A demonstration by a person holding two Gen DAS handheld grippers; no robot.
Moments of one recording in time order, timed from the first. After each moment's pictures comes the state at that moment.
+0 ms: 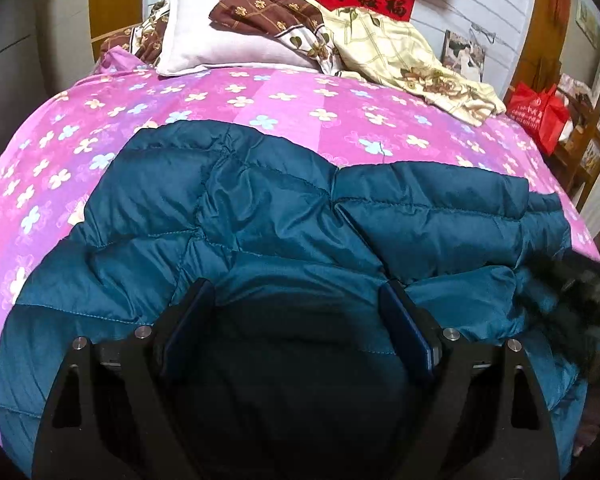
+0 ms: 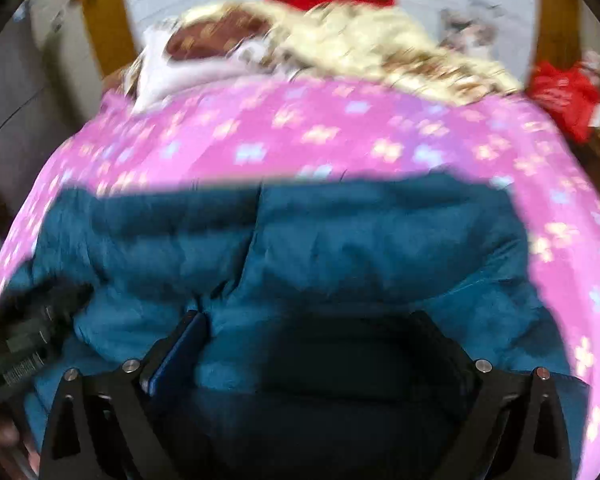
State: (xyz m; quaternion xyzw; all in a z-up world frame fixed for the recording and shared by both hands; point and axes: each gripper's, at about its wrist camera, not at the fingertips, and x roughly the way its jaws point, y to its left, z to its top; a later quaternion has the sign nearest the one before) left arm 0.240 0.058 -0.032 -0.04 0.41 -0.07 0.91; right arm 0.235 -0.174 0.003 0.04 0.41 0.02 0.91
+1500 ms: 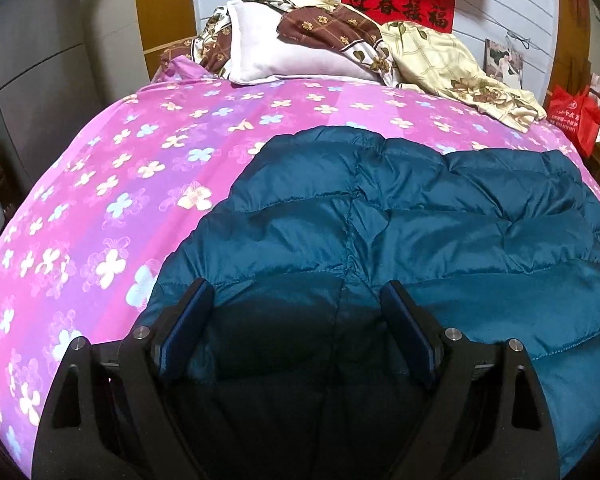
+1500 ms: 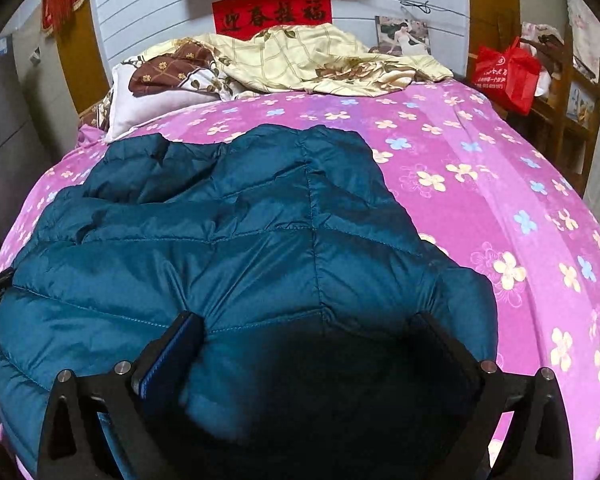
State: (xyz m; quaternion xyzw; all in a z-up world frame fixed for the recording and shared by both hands) left arm 0.202 0.125 -0.035 0.00 0.39 0.02 0.92; right arm 0.133 -0.269 -0.023 0.06 0.40 -0.02 0.91
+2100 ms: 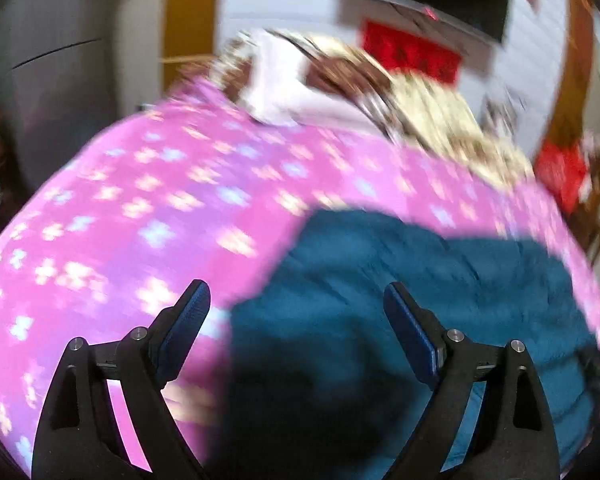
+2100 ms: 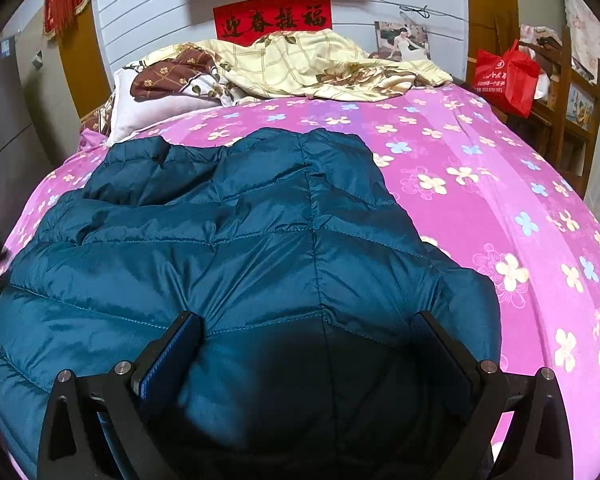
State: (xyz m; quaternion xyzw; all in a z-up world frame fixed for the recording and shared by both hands) left arm 0.176 0.199 0.026 -0.09 0.33 0.01 0.94; right arm 0.133 -0.267 -0.025 0.06 0.40 -0.02 0.92
